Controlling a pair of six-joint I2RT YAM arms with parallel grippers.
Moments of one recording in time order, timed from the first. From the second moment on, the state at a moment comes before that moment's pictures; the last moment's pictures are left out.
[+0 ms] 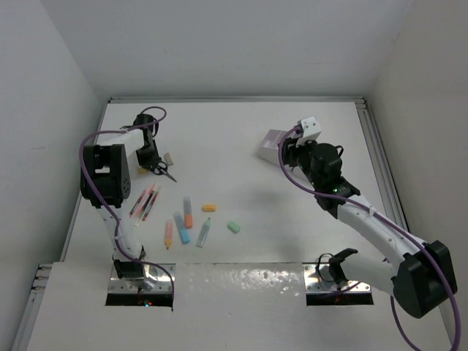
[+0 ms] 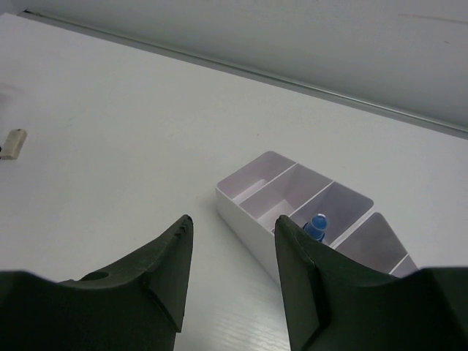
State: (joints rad) left arm 0.04 2.01 1.37 -0.63 -0.18 -0.28; right arm 0.46 1.10 0.65 0.31 0.12 -0.02
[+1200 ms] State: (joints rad) left arm -0.52 1.80 1.90 -0.76 0.02 0.64; right arm 0.42 1.59 1.17 0.53 -0.60 0.36
